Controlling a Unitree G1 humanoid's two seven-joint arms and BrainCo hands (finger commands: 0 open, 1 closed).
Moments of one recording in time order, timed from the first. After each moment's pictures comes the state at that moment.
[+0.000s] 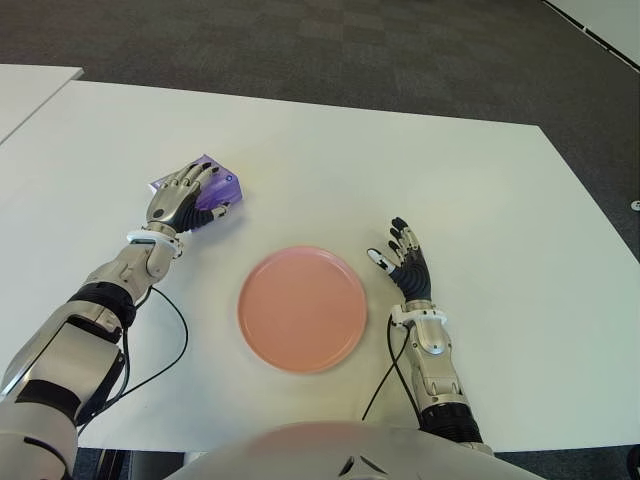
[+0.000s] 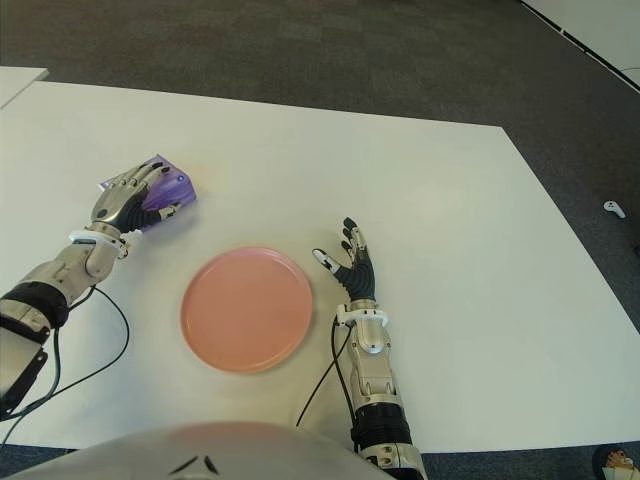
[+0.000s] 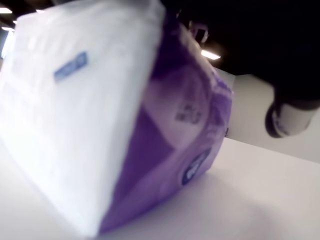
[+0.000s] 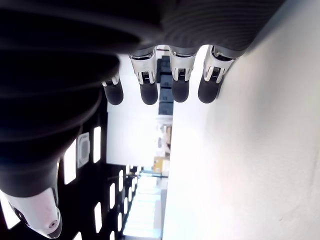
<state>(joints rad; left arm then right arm) -0.54 0.54 -0.42 1.05 0.62 -0.51 0.53 0.09 -0.02 -0.01 0.24 -0.05 -0.29 -0.01</state>
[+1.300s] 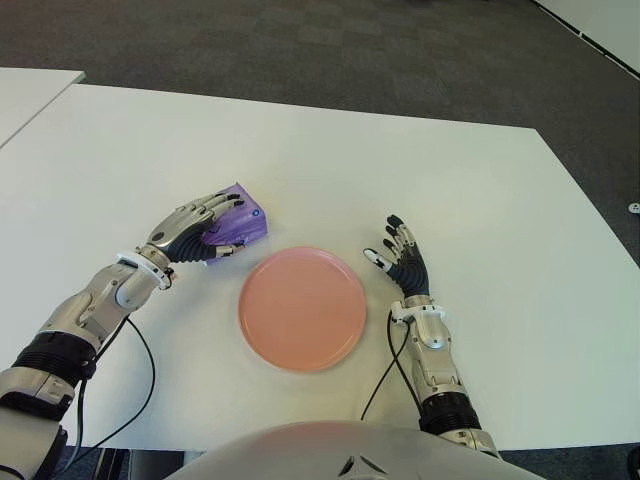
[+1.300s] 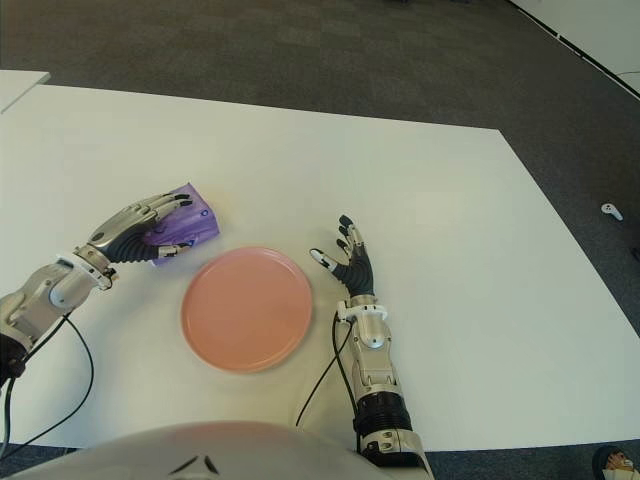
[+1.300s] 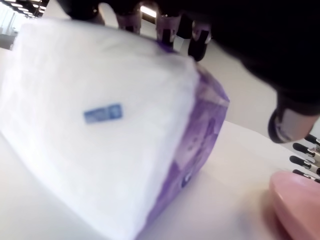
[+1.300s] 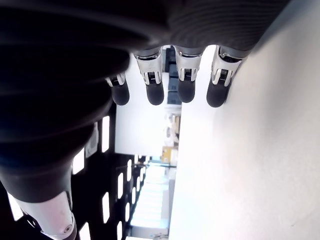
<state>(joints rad) -0.20 0.68 -0.28 0.47 0.56 -0.55 0.15 0.02 -0.04 -0.02 0.38 -0.03 -0.40 0.03</state>
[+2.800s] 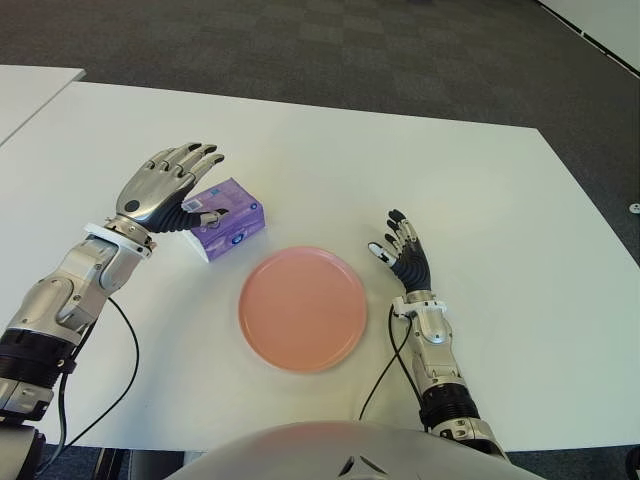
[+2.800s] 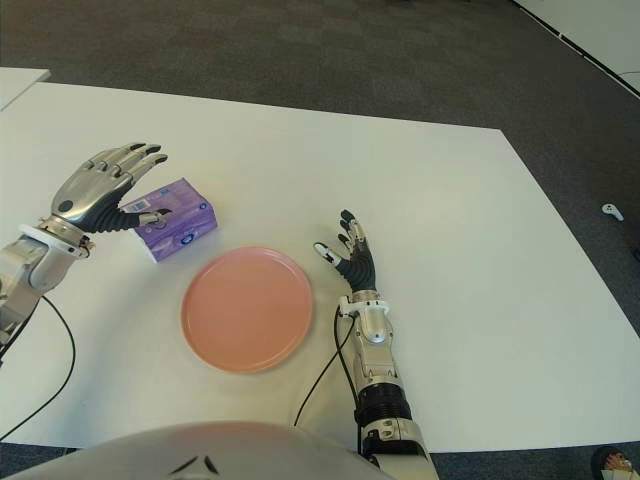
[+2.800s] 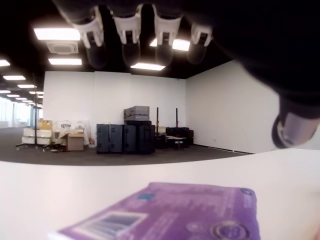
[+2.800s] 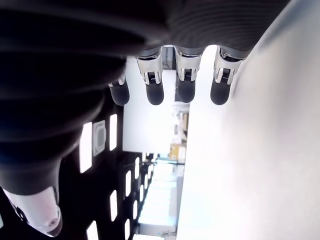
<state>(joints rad) -0.16 0.74 -0.13 0.13 0.82 -0.29 0.26 -0.02 -0.05 -0.04 0.44 -0.01 -0.44 0.06</state>
